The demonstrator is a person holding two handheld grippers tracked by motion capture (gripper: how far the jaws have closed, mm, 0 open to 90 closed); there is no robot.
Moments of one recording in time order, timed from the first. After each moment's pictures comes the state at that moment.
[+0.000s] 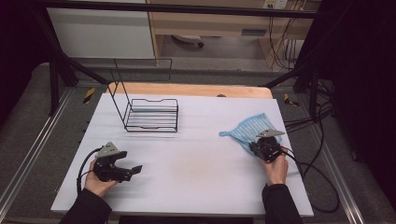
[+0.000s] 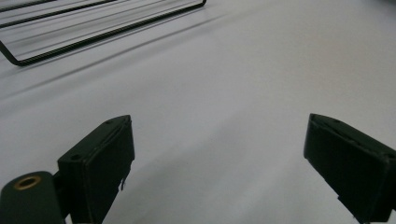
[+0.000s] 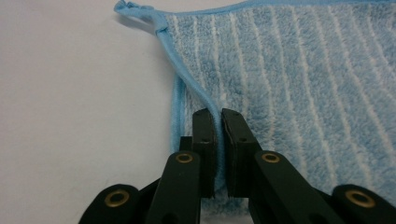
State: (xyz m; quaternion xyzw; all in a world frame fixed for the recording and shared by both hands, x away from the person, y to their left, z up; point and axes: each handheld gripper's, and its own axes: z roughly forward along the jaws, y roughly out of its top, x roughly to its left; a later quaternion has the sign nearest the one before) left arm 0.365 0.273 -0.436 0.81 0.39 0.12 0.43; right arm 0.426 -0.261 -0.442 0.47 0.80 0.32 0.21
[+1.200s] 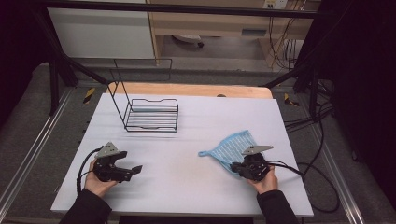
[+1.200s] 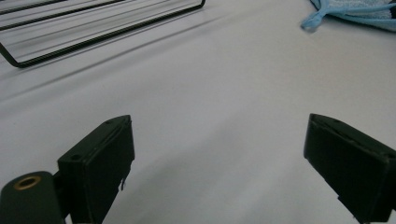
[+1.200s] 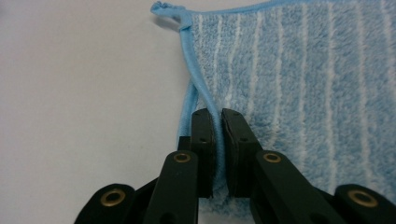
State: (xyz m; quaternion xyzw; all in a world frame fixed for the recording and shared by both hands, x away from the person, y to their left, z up) left arm 0.364 0.272 -0.435 0.80 0.39 0.12 0.43; right arm 0.367 -0.210 -0.438 0.41 0.83 0.36 0.09
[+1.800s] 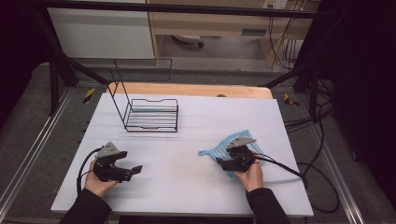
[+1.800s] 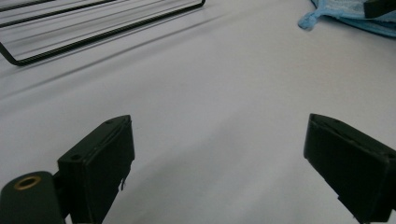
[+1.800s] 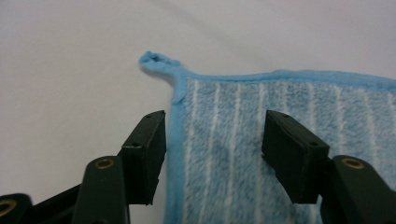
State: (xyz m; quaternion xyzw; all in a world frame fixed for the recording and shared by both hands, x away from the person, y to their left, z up) left arm 0.364 0.272 -0.435 0.80 0.39 0.12 0.43; right arm 0.399 -0.169 -0.439 0.39 0.83 0.35 0.16
